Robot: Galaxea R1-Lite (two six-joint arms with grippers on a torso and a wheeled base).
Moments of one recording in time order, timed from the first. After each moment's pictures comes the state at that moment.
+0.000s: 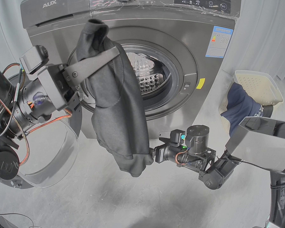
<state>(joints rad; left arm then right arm) -0.48 1.52 -0.73 -1.32 -0.68 -0.55 0.62 2.31 -0.92 -1.21 0.14 0.24</state>
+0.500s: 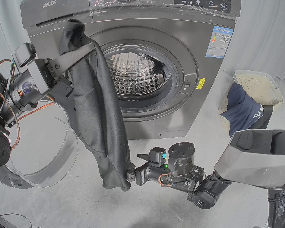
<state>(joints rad) -0.31 1.50 -0.77 -1.26 -0.77 -0.59 0.81 2.31 -0.87 -1.26 0.14 0.25</state>
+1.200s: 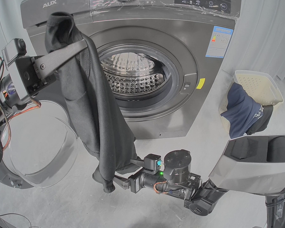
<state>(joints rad) -0.30 1.44 -0.77 -1.26 -0.92 -0.66 0.87 2.32 -0.84 -1.32 0.13 0.25</state>
